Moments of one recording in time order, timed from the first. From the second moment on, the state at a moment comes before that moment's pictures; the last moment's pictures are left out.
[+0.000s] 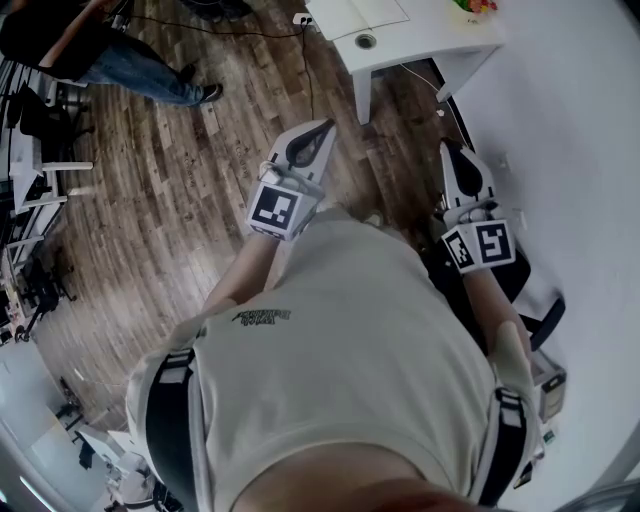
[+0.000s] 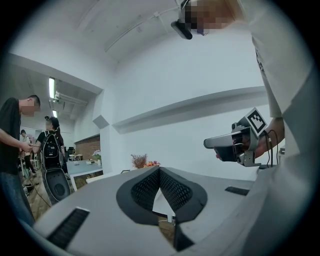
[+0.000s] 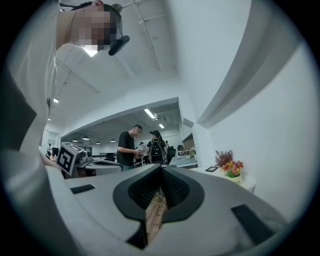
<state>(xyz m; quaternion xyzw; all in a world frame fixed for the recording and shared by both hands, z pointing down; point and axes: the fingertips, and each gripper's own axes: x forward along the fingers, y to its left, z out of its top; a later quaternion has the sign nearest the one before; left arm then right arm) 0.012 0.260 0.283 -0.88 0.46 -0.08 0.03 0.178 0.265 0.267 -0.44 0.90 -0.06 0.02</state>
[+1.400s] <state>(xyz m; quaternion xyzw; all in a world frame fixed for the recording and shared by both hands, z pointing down) -0.032 0.061 0.306 -0.88 0.48 -0.07 0.01 0.121 0.065 0.274 -0.41 0.91 -0.05 0.00</state>
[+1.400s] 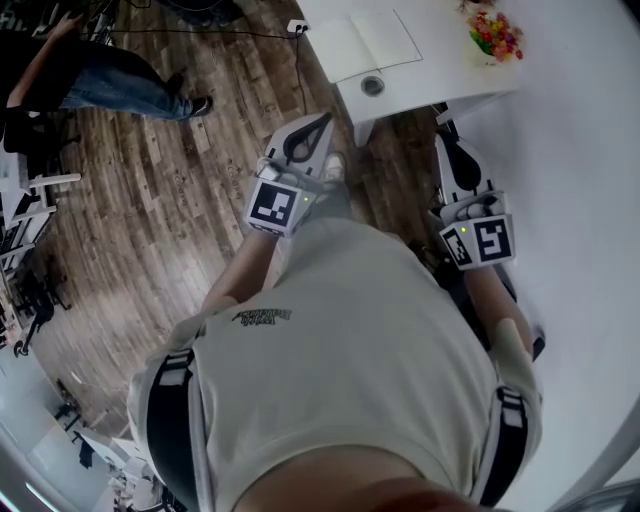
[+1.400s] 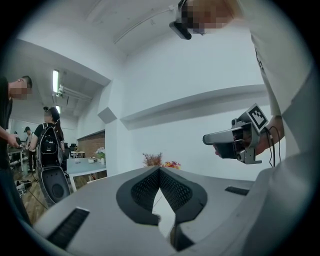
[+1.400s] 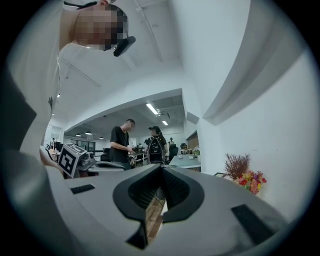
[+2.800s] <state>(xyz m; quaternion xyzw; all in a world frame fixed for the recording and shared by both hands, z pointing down) -0.129 -0.122 0.293 -0.88 0.47 -0.07 0.00 0.021 -0.121 0.250 -0.43 0.90 -0.03 0.00</state>
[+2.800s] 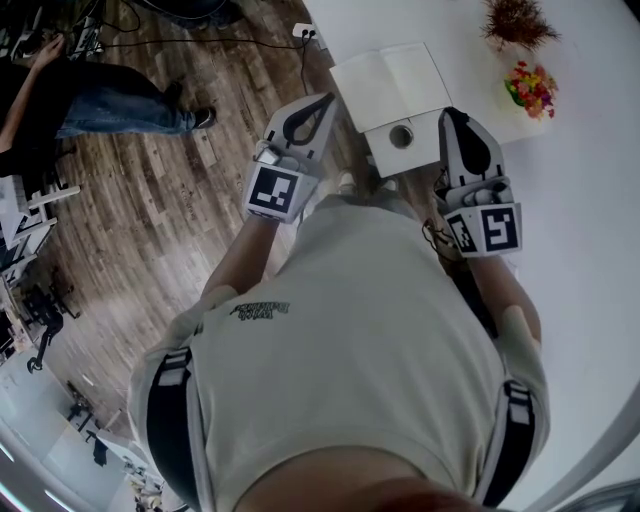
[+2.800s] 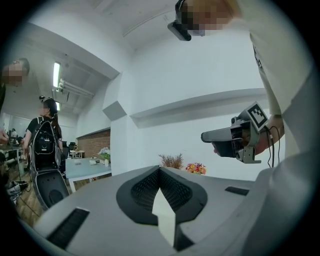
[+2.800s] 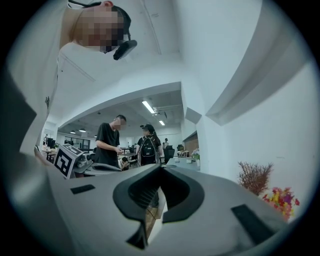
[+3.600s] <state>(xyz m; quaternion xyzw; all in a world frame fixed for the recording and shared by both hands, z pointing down) -0.093 -0.136 0.307 -0.87 0.49 -0.05 -0.03 0.015 -0.145 0.289 -0.38 0.92 -0.09 -0.04</state>
